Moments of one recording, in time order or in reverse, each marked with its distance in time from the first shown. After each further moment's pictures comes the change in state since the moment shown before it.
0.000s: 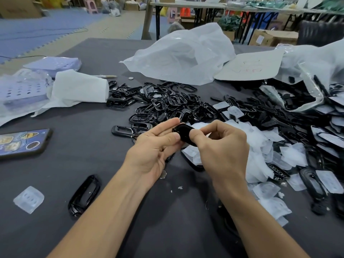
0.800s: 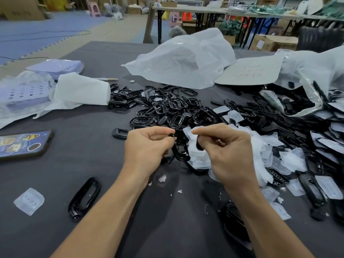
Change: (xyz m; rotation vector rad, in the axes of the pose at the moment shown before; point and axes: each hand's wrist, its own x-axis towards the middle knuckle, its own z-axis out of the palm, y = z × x) left_hand 0.001 0.000 -0.008 0.602 0.302 0.244; right_hand 0.011 0.007 -0.019 0.261 -0.247 -0.201
